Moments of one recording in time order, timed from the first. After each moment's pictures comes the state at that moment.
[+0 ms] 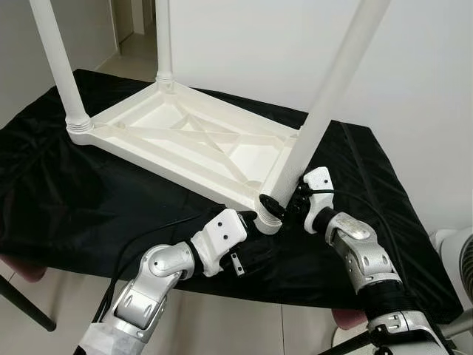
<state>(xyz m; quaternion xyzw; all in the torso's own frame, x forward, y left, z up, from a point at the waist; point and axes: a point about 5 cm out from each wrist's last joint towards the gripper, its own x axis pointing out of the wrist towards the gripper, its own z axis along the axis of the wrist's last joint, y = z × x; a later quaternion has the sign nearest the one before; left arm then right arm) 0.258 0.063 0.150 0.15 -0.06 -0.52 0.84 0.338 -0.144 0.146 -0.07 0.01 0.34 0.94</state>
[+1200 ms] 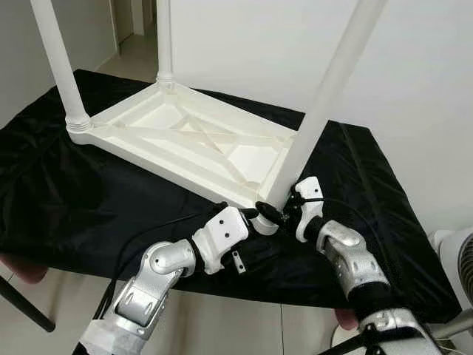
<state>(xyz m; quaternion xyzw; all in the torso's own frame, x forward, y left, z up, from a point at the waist) 0.259 0.061 0.153 0.16 -0.07 -0.52 0.83 0.334 -0.129 0.123 -0.03 0.03 0.31 0.95</state>
